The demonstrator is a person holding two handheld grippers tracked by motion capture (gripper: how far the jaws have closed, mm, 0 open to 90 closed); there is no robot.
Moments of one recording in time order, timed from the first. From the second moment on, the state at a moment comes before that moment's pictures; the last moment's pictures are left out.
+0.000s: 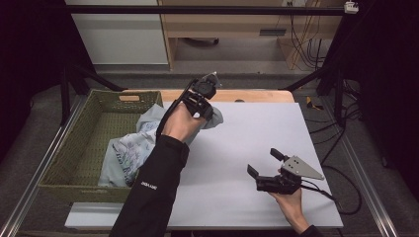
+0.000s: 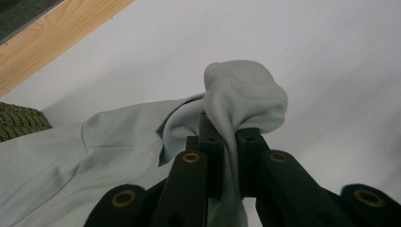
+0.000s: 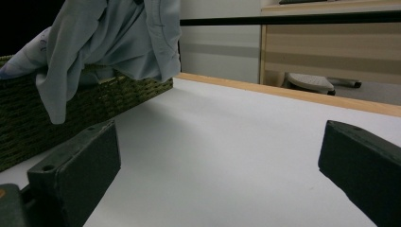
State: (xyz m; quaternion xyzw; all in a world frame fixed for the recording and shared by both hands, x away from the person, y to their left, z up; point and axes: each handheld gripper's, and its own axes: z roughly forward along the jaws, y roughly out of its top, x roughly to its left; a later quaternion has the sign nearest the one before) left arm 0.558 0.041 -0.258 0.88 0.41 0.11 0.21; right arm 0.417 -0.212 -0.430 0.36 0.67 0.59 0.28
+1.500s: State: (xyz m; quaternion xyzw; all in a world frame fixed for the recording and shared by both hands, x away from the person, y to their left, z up) left arm 0.555 0.046 -0.249 0.88 0.41 0.11 0.21; right arm 0.459 -0.107 -0.407 0.32 0.69 0.60 0.23
